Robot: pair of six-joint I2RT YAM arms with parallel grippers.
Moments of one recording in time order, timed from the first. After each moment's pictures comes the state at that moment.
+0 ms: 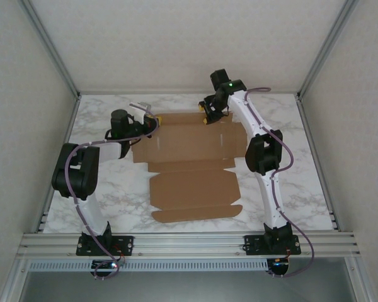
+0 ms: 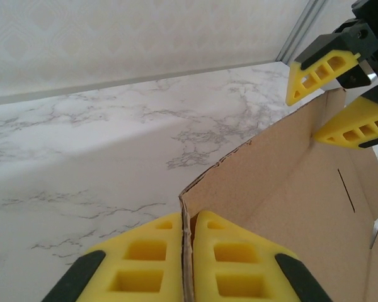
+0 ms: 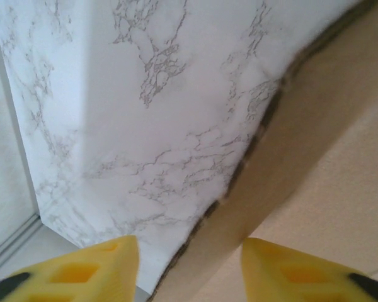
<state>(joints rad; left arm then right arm) -0.12 1.85 0.96 0.61 0.63 -0.13 0.39 2.41 2.42 -1.14 -0.32 1.50</state>
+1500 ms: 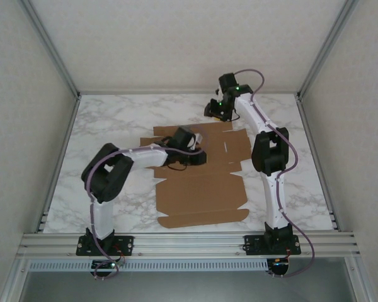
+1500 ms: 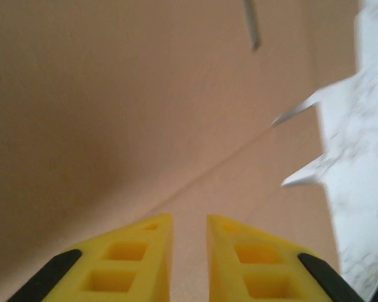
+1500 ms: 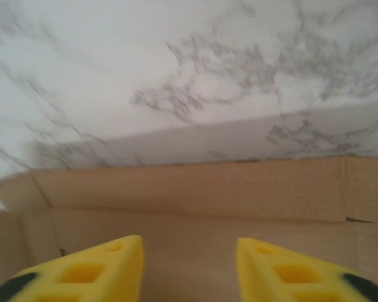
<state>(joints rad) -0.66 1.99 1.21 -0.11 0.36 -0.67 0.34 2.33 2.17 -0.98 -0.29 0.42</state>
